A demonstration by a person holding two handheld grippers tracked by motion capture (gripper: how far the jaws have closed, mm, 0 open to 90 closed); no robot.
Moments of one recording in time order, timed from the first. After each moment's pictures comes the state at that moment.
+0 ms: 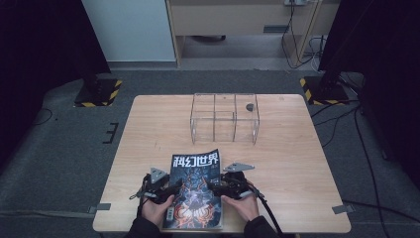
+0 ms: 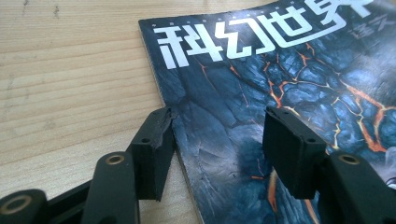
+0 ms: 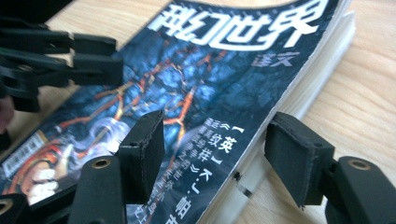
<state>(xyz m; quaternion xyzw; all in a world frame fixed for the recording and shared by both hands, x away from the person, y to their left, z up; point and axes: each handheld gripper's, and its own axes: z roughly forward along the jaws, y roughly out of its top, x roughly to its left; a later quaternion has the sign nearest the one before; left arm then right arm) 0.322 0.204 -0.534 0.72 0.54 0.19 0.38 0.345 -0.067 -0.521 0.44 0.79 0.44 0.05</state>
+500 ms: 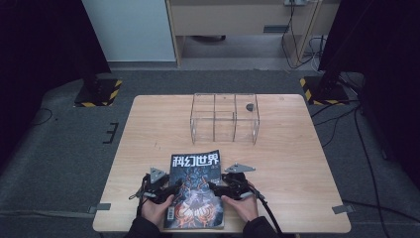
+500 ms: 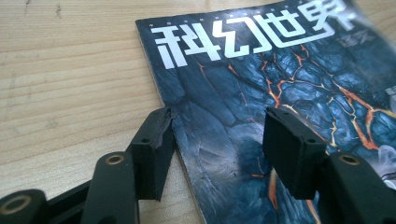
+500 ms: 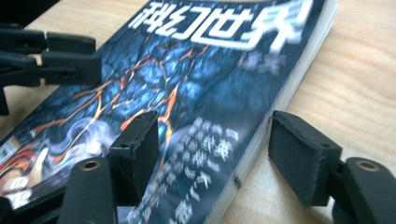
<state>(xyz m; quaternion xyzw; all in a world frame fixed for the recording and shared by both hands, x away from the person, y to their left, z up) 0.322 0.206 -0.534 0.72 0.54 0.19 0.39 0.347 -0.069 -0.534 0.45 0.77 0.44 0.06</state>
